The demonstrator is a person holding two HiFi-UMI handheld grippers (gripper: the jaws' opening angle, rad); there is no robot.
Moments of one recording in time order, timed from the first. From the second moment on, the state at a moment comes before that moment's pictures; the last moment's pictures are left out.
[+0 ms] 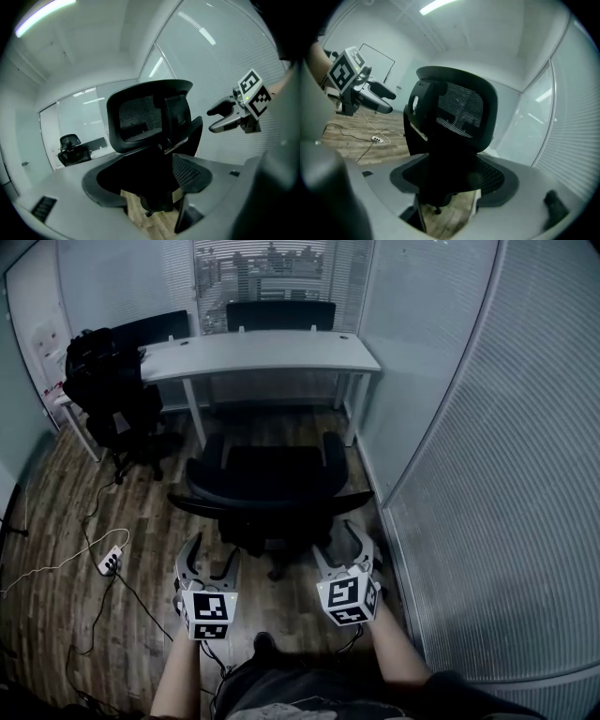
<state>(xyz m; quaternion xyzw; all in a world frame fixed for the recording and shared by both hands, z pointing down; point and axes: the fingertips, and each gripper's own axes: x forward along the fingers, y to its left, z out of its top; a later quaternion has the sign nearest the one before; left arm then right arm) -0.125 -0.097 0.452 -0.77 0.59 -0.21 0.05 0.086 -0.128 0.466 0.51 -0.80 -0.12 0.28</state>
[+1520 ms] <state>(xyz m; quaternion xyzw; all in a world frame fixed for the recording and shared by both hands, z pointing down) -0.188 -0.214 0.488 -0.69 0.55 -0.42 0.20 0.126 -0.224 0.487 0.53 -0.67 -0.24 0.47</state>
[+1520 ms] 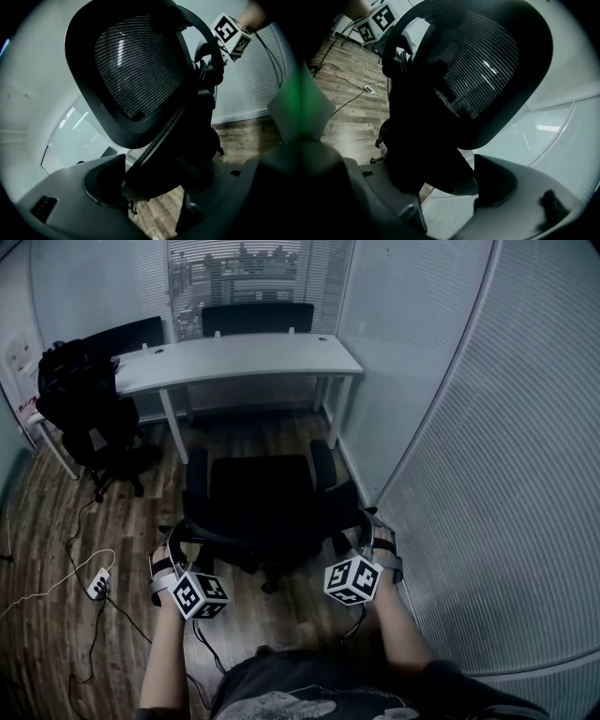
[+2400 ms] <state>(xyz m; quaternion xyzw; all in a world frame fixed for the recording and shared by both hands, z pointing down) -0.207 -0.289 0.494 -0.73 0.49 -0.42 0.22 0.103 -0.272 0.494 0.55 -0.66 -0.20 0.47</state>
